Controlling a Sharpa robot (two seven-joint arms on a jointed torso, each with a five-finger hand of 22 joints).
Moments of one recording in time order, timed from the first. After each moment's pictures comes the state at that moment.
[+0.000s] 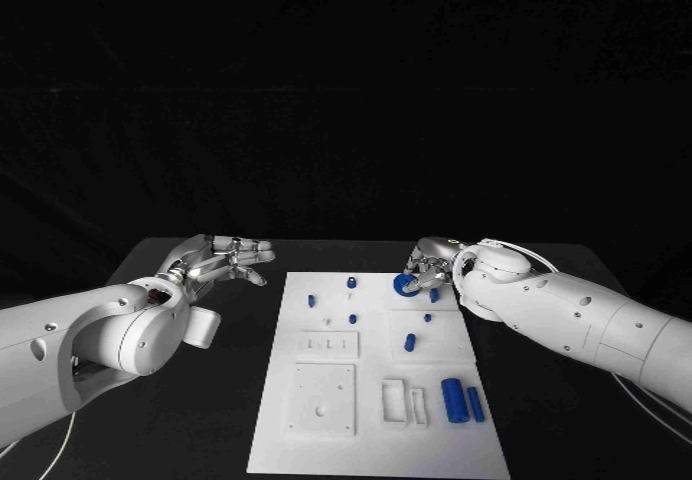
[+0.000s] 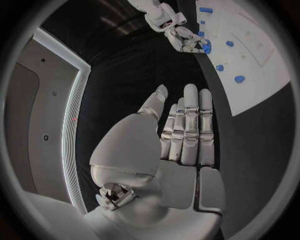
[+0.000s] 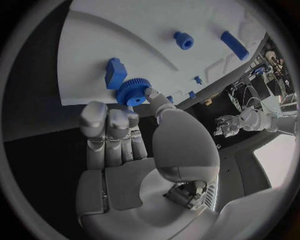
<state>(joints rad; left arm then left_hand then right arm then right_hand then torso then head) 1.45 -0.89 -0.22 1.55 -0.07 -0.37 0.29 1.35 0.01 0.02 -0.16 0.16 1.04 0.13 0.07 0.06 1.20 0.08 0.06 0.06 1.26 0.01 0.63 0.20 0.04 0.95 -0.01 0.68 0.39 1.14 -0.66 0.21 1.08 -1.62 -0.09 -0.18 1.27 -0.16 0.23 -0.11 0.30 1.08 0.10 0.06 0.06 1.22 0.00 1.03 1.13 1.44 -0.07 1.05 1.02 0.09 1.47 -0.09 0.89 1.31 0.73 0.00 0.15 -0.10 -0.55</state>
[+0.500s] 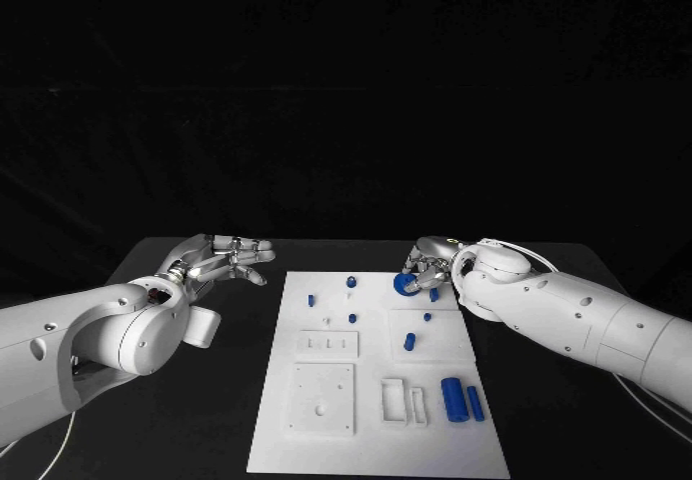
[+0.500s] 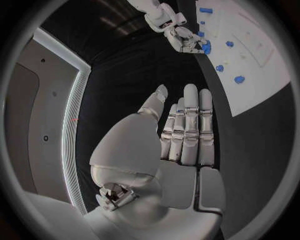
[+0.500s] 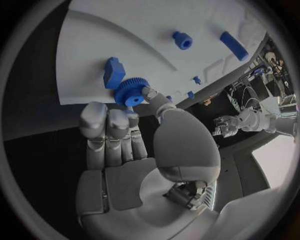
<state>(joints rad) 1.45 -0.89 -0.22 1.55 -0.07 -0.37 0.28 1.35 0.01 0.02 -0.16 0.16 1.04 0.13 0.07 0.06 1.20 0.08 0.06 0.06 1.26 0.01 0.63 0.20 0.04 0.95 -0.01 0.68 0.39 1.14 -0.66 0.21 1.10 -1.63 -0.10 -0.17 1.26 -0.17 0.34 -0.18 0.31 1.09 0.10 0.06 0.06 1.23 -0.01 1.03 1.13 1.44 -0.07 1.05 1.03 0.09 1.47 -0.09 0.90 1.31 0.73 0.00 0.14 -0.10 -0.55</state>
